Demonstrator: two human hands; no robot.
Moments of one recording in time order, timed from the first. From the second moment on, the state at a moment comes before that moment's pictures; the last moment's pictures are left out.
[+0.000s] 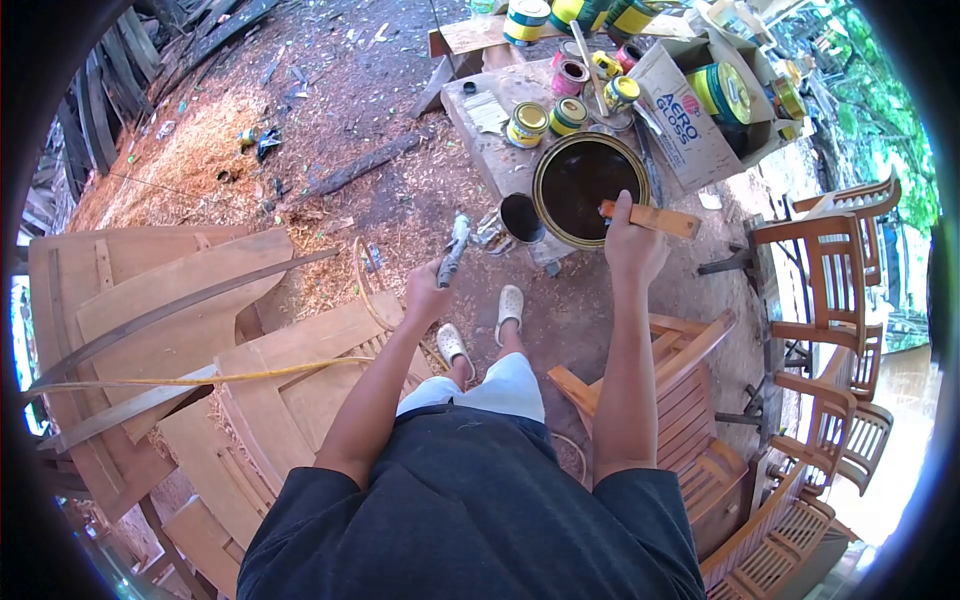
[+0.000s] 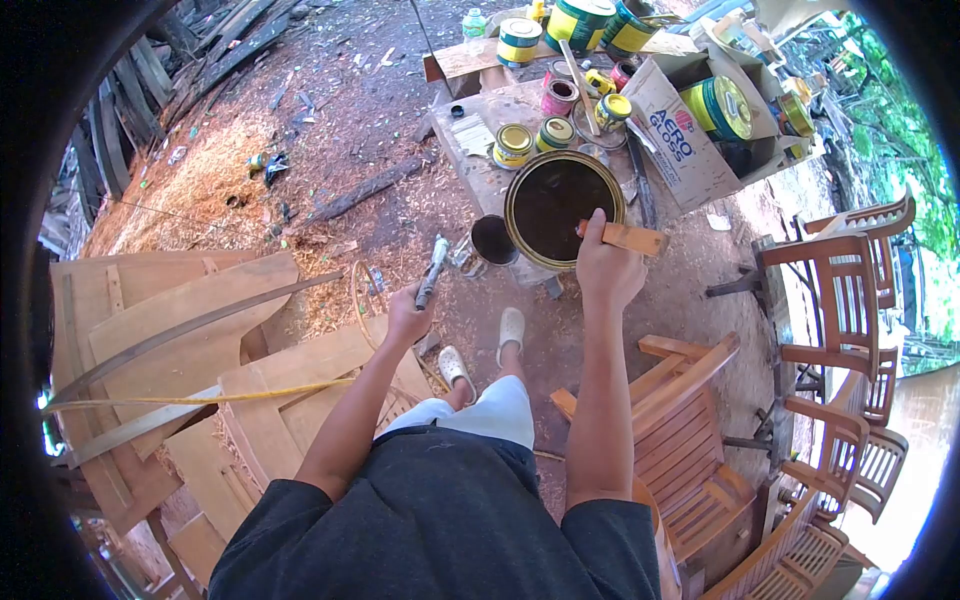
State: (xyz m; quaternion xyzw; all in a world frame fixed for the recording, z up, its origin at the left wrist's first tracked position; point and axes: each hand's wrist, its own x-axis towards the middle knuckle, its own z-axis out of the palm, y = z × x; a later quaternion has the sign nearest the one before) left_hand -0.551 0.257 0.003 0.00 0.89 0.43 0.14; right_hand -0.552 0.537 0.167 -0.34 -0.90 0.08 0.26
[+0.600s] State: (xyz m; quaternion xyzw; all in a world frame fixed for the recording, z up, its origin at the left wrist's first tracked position) left_hand -0.552 0.252 0.004 0.00 0.89 0.44 0.14; right_hand -0.551 0.533 0.161 -0.32 -0.90 0.07 0.29
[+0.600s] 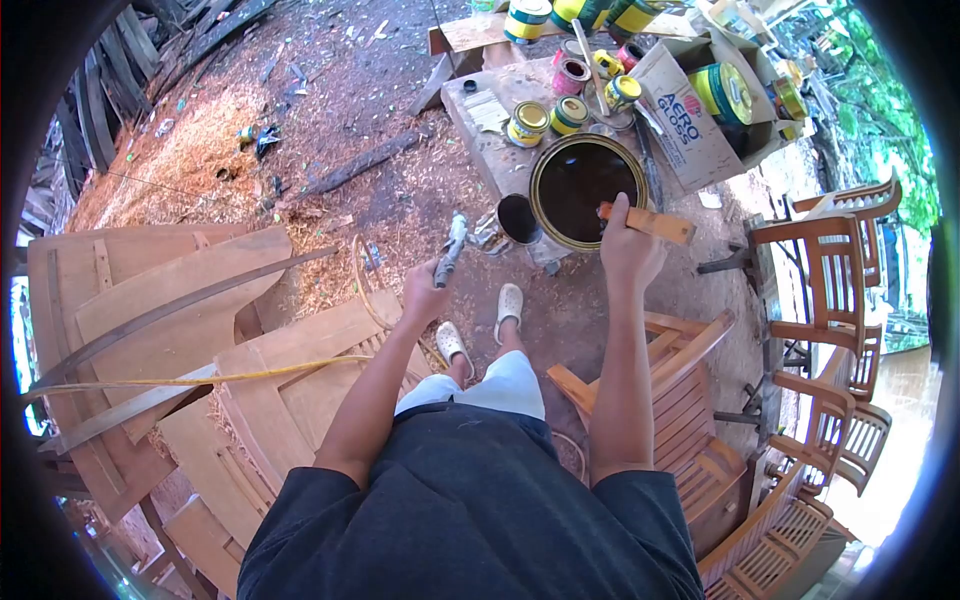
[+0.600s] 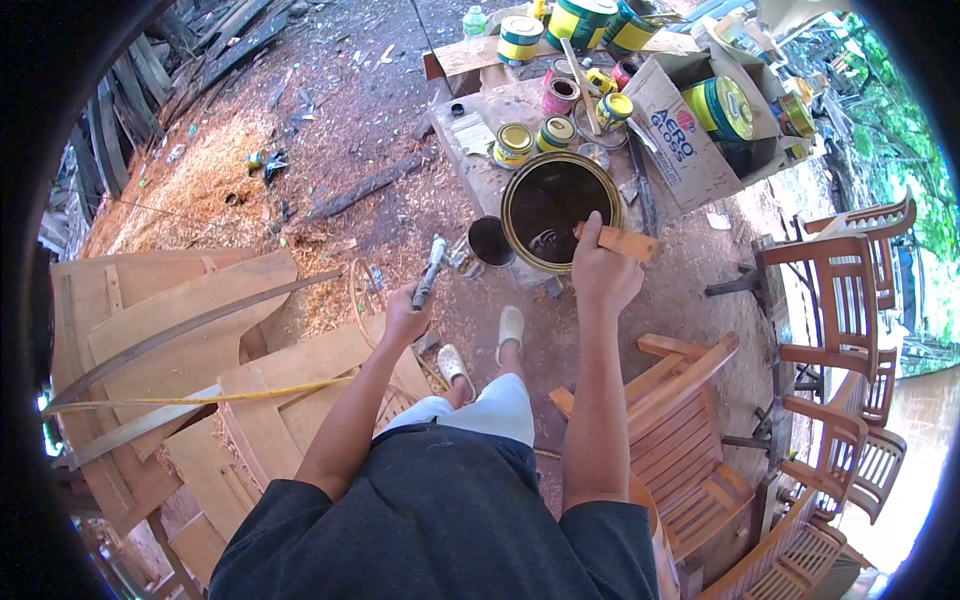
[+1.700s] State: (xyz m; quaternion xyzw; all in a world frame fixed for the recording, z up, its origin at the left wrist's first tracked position) left_hand -0.550 0.231 -0.020 0.01 0.88 0.45 0.15; right_hand -0.547 0.502 0.144 -0.25 -0.89 -0.06 0.37
